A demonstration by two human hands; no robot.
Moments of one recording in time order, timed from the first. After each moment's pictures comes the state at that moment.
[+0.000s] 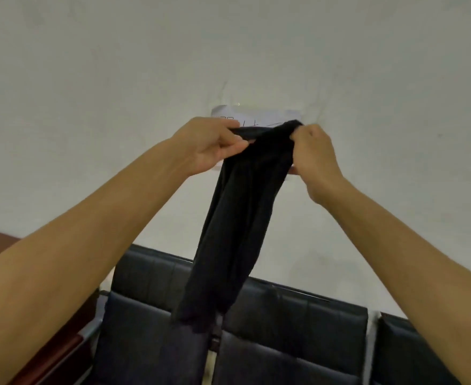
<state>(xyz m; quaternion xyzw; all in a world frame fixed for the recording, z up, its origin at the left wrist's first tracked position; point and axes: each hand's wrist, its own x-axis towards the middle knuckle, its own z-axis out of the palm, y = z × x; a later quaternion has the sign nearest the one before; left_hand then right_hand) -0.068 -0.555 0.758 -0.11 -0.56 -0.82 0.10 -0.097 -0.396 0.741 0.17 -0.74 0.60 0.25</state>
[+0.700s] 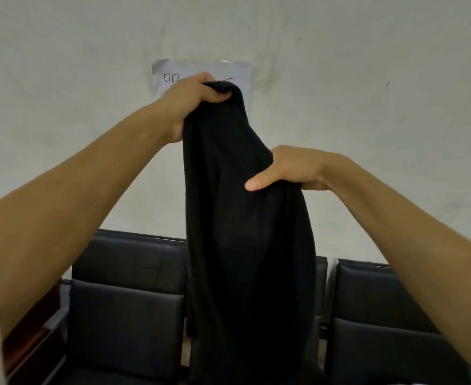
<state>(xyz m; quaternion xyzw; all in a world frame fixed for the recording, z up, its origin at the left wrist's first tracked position) -0.128 -0.504 0.740 -0.19 -0.70 -0.69 0.08 -0.104 -0.302 0.692 0.24 -0.86 0.43 -0.16</state>
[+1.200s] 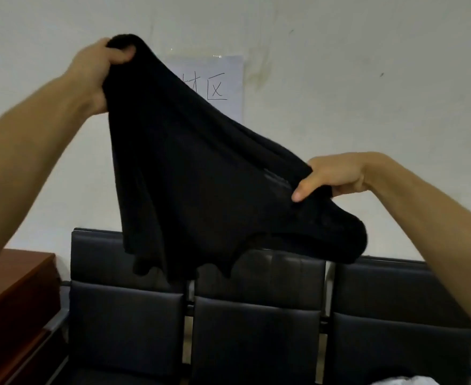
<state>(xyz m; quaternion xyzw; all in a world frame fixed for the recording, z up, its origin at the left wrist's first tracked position) -0.142 -0.579 0.764 -0.10 -0.64 -0.73 0.23 -0.111 -0.234 0.683 0.15 -0.88 0.39 -0.23</state>
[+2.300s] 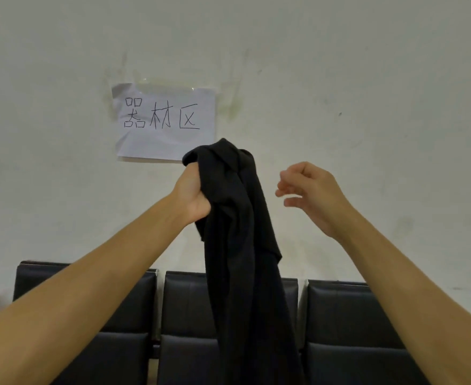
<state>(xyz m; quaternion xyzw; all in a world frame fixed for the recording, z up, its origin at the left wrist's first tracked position) -0.145 -0.422 0.675 -0.10 -0.40 -0.90 -0.13 -0.107 -0.222 0.670 0.14 -0.72 0.66 0.17</state>
